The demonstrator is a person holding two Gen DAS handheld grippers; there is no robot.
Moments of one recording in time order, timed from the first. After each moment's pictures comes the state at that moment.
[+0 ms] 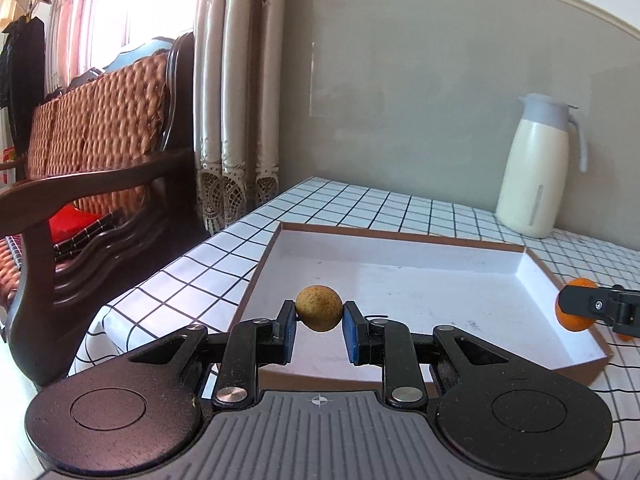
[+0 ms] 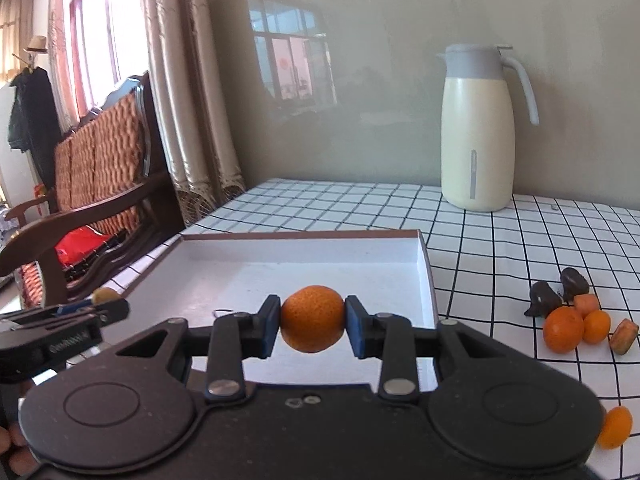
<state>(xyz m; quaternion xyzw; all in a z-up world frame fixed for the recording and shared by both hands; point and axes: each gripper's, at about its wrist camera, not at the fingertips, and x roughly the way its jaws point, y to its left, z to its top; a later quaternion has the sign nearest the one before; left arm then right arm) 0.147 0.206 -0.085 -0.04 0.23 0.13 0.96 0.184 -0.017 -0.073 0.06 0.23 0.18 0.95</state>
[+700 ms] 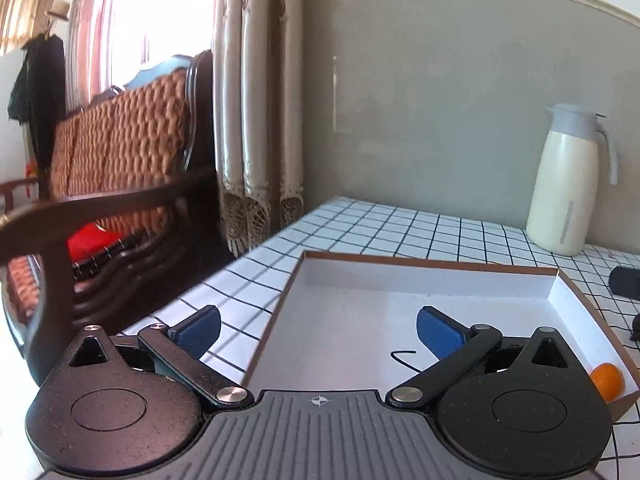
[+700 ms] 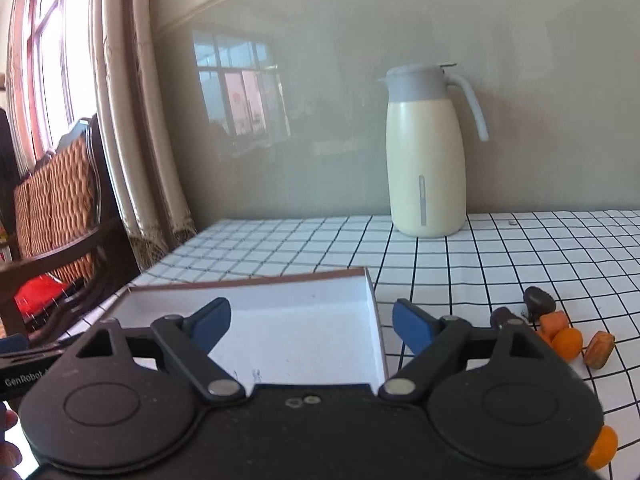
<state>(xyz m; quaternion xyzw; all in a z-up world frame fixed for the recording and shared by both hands) 0.159 0.202 -0.077 -0.02 0.21 0.17 0.96 0.180 -0.039 -0.061 0.10 0.18 0.12 0.97</state>
